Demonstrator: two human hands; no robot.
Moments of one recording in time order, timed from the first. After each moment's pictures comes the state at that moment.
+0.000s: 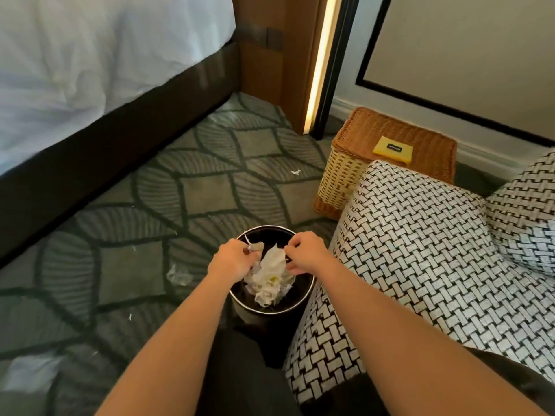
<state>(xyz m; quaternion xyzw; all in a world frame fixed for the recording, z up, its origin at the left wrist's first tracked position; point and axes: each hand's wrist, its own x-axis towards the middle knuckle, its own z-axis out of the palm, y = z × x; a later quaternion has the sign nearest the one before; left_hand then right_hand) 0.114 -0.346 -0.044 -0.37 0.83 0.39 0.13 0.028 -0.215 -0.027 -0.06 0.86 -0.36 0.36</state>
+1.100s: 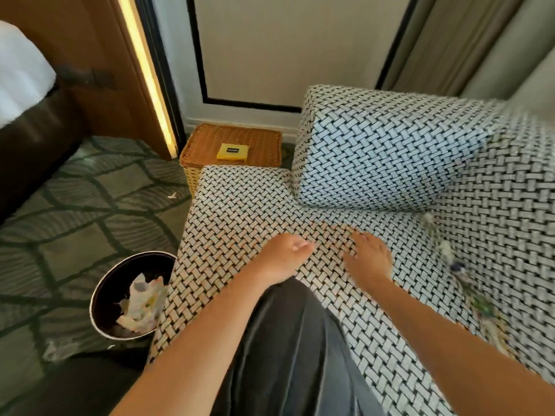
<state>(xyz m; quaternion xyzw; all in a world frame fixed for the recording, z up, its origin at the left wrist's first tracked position) 0.085 -0.017 0.094 0.09 0.87 0.43 0.22 0.060 0.182 0.025 0.11 0.99 -0.09 0.07</state>
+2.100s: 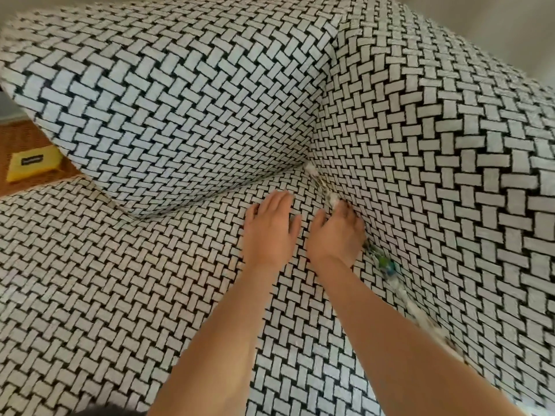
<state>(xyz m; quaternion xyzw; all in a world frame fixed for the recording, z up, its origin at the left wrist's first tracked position) -0.010 0.235 -0.026 0.28 0.94 0.20 -0.04 0.034 0.327 -0.016 0.45 0.88 -0.16 -0.07</state>
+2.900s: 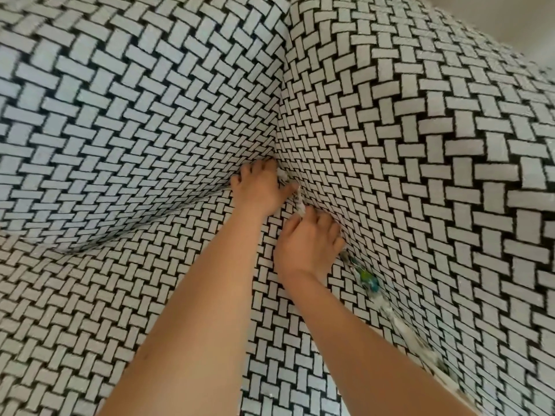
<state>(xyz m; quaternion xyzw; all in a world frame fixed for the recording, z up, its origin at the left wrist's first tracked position) -0.096 0.321 -0.017 0.26 0.94 0.17 0.13 0.018 0.332 -0.024 0.48 0.86 -0.15 -0.08</state>
